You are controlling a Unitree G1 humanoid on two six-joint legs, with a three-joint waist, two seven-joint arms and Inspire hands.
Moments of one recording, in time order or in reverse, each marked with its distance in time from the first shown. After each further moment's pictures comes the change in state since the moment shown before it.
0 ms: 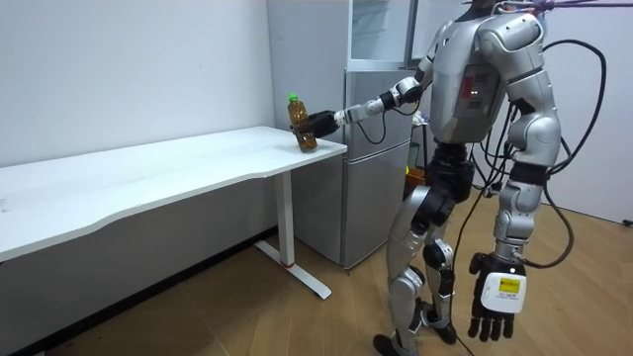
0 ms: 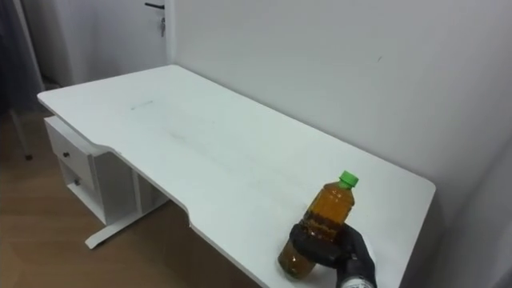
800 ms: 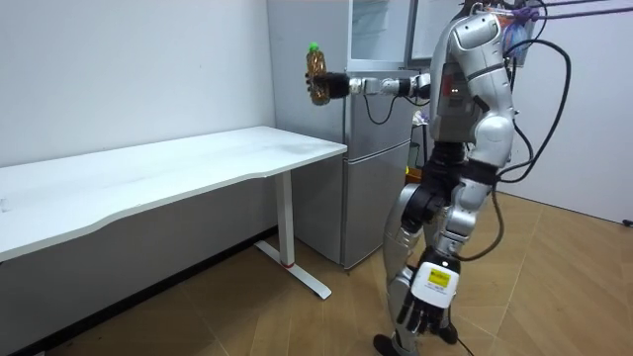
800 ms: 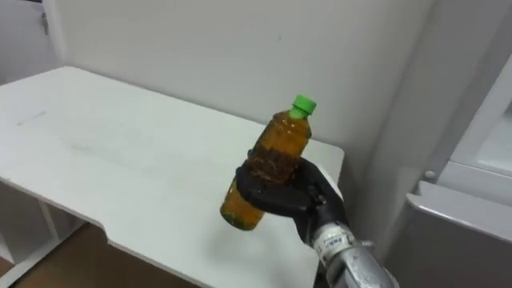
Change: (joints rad) left arm -0.057 -0.008 0.063 0.004 -0.021 -0.048 0.027; right arm 0.011 -0.140 -0.010 -0.592 0.023 0.065 0.185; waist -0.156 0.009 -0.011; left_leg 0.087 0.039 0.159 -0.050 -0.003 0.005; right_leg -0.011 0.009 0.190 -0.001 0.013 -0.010
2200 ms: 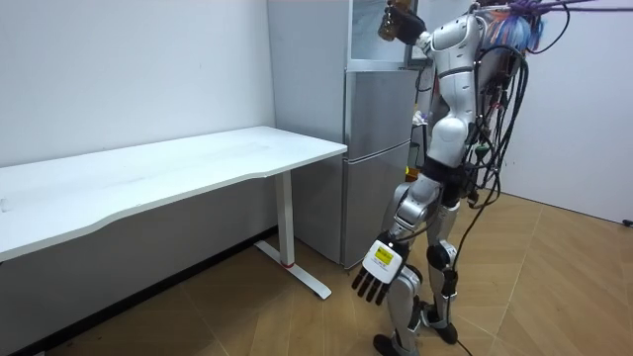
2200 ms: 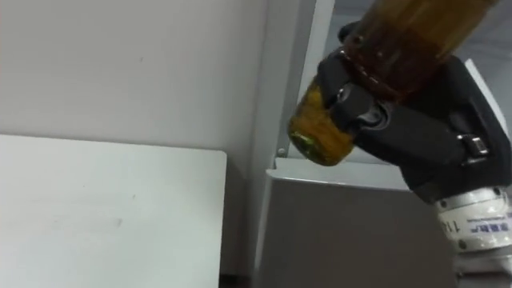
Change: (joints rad) left arm 0.009 -0.061 0.090 0.051 0.064 -0.022 -0.012; right arm 0.309 -0.090 -0.555 -0.555 -0.043 0.021 0.098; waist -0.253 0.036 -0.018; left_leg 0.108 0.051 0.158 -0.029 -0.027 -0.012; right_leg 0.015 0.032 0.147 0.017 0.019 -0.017
